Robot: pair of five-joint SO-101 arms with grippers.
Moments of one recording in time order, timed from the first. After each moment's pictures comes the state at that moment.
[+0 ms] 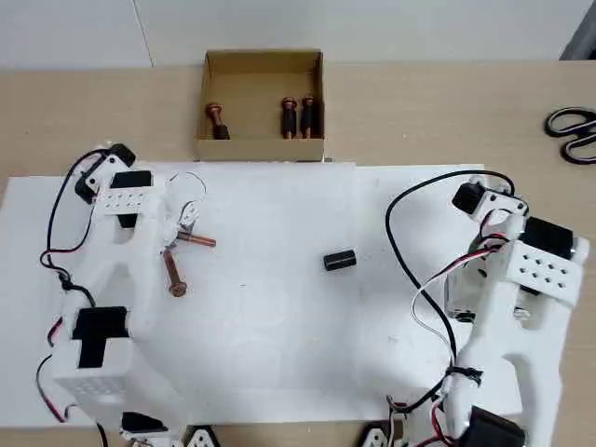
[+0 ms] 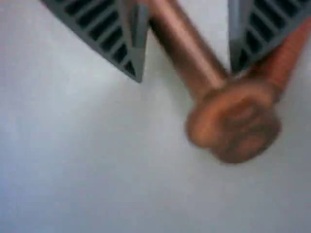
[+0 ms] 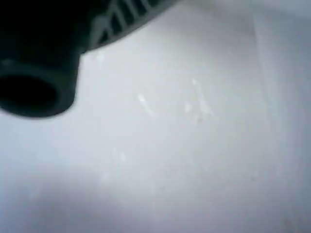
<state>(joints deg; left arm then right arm) -7.6 12.6 15.7 66.9 52.3 20.0 -22.8 29.7 92.0 16.2</state>
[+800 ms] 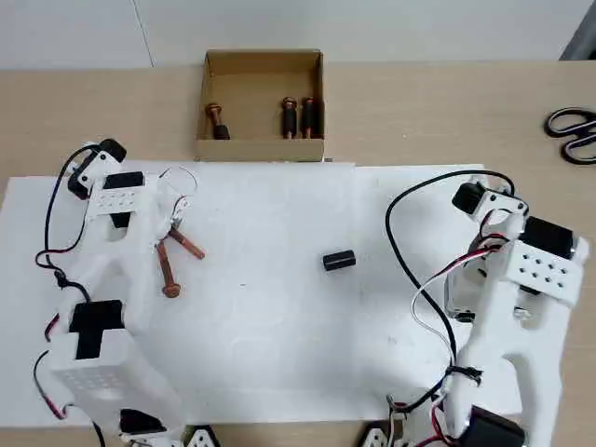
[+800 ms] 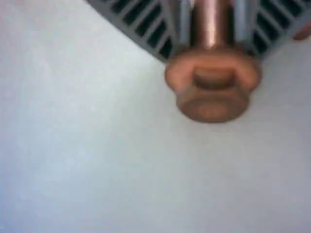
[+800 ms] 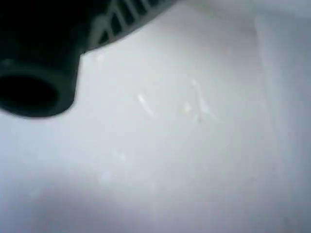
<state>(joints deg) -9.9 16.2 14.7 60.1 51.4 20.0 -22.8 29.7 92.0 16.2</state>
